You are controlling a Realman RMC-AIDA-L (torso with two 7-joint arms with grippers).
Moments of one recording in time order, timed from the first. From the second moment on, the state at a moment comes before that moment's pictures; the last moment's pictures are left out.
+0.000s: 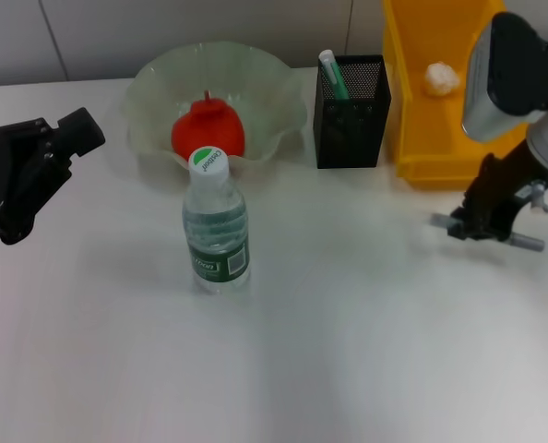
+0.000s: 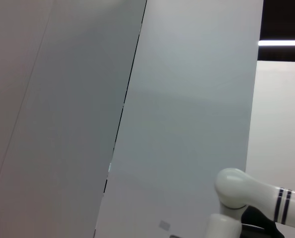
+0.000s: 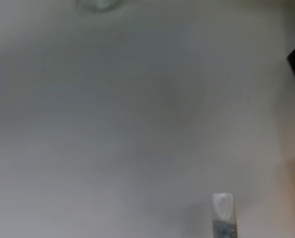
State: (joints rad) left arm -0.37 -2.06 -2.37 -0.66 1.43 -1.87 1.83; right arm 0.77 2.07 -1.00 -1.05 -2.83 -1.57 1.83
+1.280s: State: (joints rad) left arm -0.33 -2.04 -2.39 -0.67 1.43 -1.90 1.83; right arm 0.46 2.08 -1.09 -1.56 -2.20 -1.34 2.09
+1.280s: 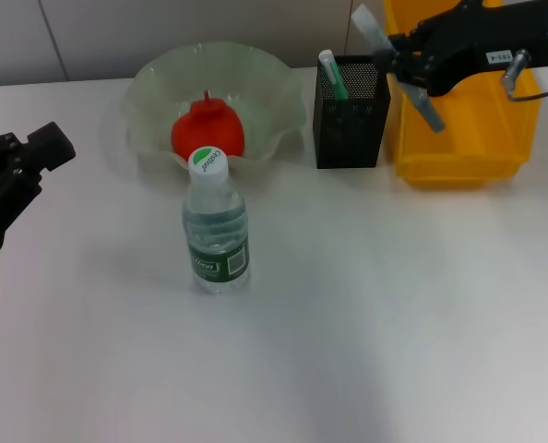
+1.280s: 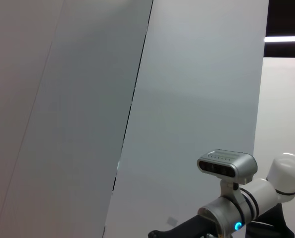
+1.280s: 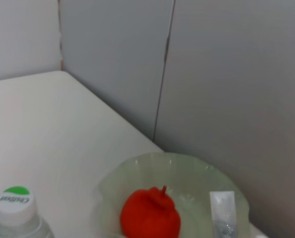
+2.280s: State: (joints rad) left arm -0.32 -2.05 -2.39 -0.68 1.39 -1.92 1.83; right arm 0.51 2.08 -0.86 -0.99 -1.62 -1.18 1.25
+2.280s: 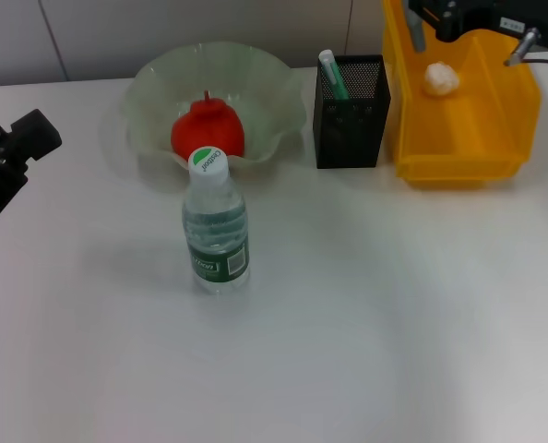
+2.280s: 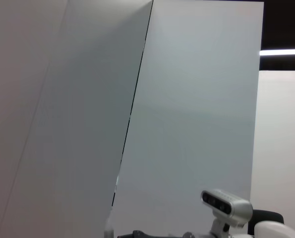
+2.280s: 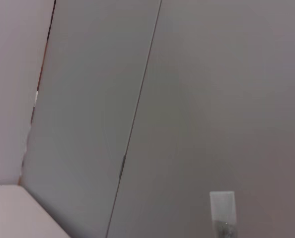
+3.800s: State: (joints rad) left arm -0.32 -2.05 -2.40 -0.66 1.40 -1.91 1.92; right arm 0.59 1.97 -0.80 -0.73 -1.52 -1.22 1.61
